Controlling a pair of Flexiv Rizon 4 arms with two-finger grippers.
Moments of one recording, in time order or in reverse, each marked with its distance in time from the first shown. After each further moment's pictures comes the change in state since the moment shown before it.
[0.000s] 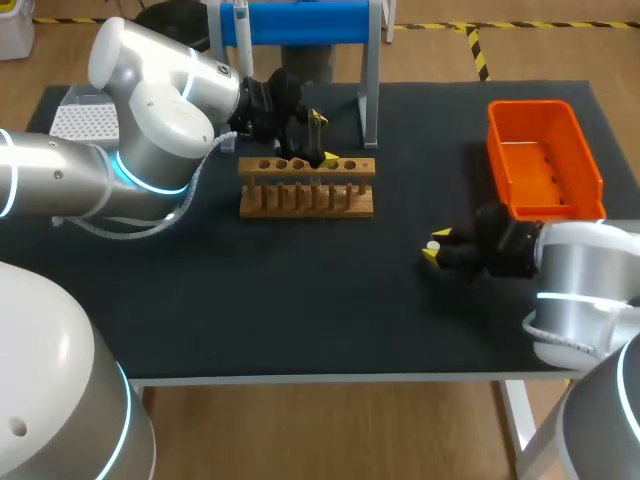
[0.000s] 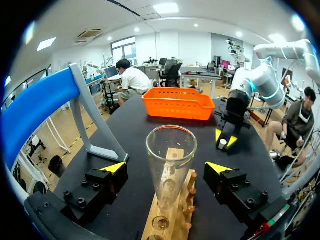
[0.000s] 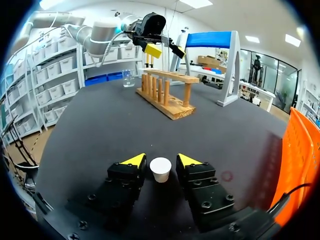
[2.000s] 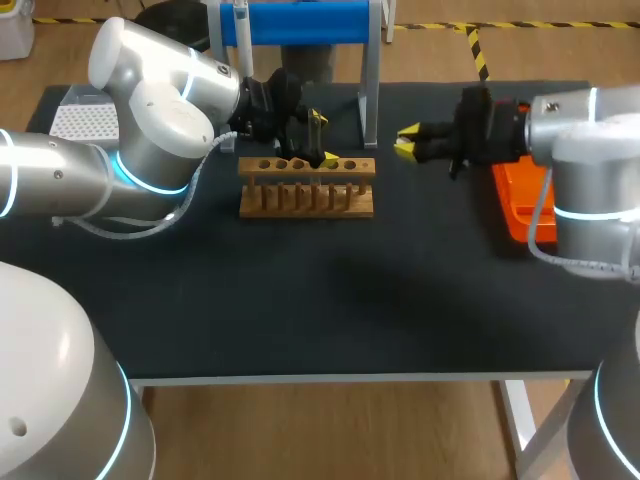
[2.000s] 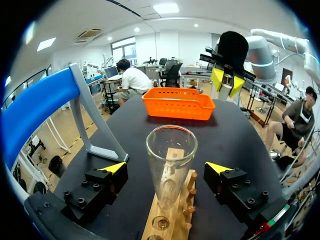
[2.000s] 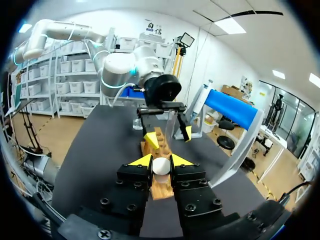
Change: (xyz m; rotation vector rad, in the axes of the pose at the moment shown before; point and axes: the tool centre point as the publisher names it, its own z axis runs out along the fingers) left arm 0.000 0.000 0.000 0.000 0.000 0.000; right arm -0.023 0.204 -0.009 -0.124 0.153 -0.268
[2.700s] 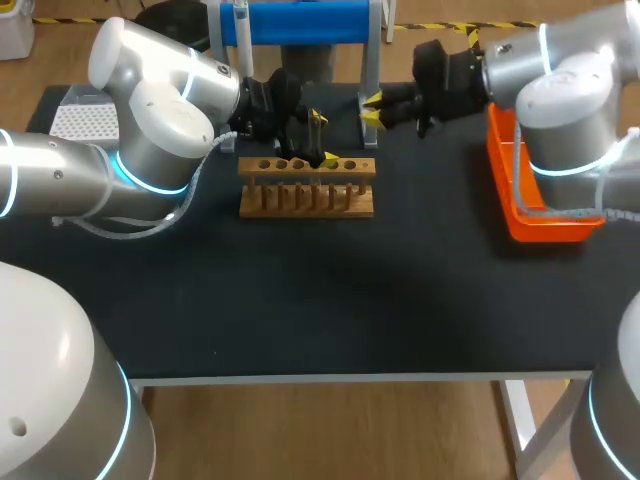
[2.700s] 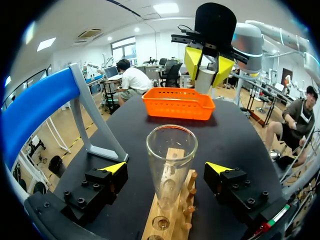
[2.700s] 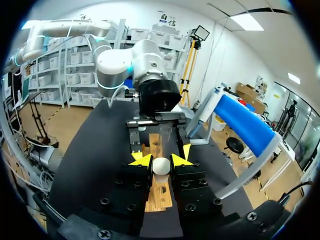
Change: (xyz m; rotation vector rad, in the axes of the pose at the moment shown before) left arm 0.000 0.000 0.000 0.000 0.000 0.000; right arm -0.028 0.039 0.048 0.084 0.128 -0.068
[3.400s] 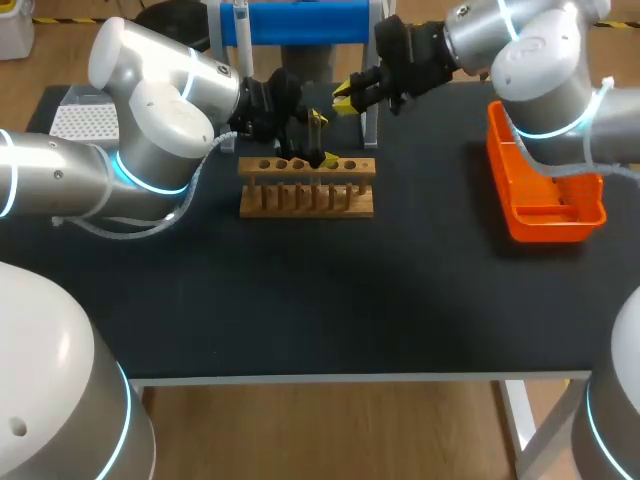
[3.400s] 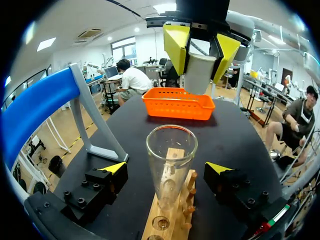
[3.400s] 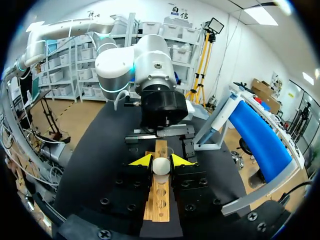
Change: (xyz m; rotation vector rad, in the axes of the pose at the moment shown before) left arm 0.000 0.000 0.000 0.000 0.000 0.000; right arm -0.006 0.032 0.033 0.067 0.139 -0.017
